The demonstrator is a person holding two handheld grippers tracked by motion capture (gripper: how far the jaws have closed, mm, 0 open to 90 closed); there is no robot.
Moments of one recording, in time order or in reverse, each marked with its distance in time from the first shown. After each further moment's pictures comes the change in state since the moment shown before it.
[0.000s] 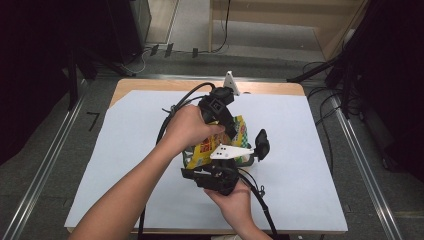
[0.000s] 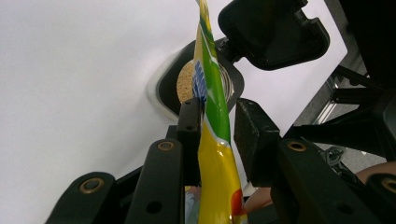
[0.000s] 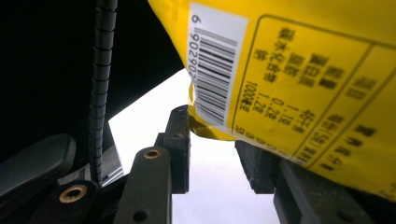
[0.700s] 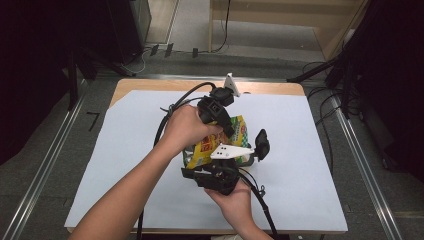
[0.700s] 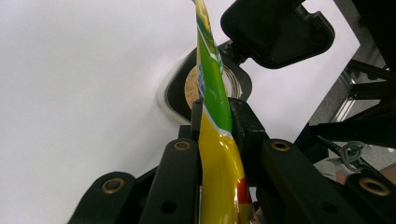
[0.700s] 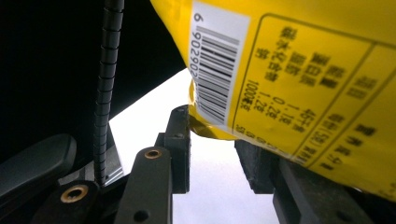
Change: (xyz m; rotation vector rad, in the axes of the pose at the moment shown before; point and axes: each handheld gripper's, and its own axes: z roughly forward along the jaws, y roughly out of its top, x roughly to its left) left arm -0.001 -0.004 -0.001 -0.029 0.034 0.071; right arm 0.000 0.001 -0.001 -0.001 0.004 -0.002
